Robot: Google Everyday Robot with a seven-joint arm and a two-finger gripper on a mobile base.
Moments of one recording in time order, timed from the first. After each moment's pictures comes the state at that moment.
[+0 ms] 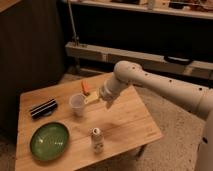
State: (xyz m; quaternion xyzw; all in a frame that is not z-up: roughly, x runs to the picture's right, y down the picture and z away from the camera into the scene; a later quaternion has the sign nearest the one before) arm -0.045 0.078 0.732 0.00 -0.45 -0.64 0.62
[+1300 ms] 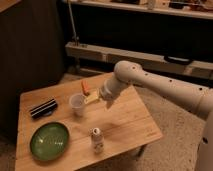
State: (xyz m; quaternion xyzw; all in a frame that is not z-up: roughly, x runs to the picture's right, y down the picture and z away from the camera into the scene) arm -0.030 0.065 0.726 0.01 -0.45 -0.62 0.65
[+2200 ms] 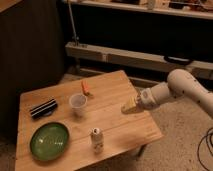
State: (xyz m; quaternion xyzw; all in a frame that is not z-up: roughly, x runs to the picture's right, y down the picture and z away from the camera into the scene) arm 0.091 0.120 0.634 0.08 -0.52 -0.53 0.66
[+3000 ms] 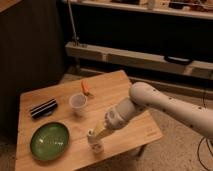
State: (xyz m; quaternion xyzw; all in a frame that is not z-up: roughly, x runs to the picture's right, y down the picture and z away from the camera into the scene) arm -0.075 0.212 0.611 0.00 -0.61 -0.58 0.54
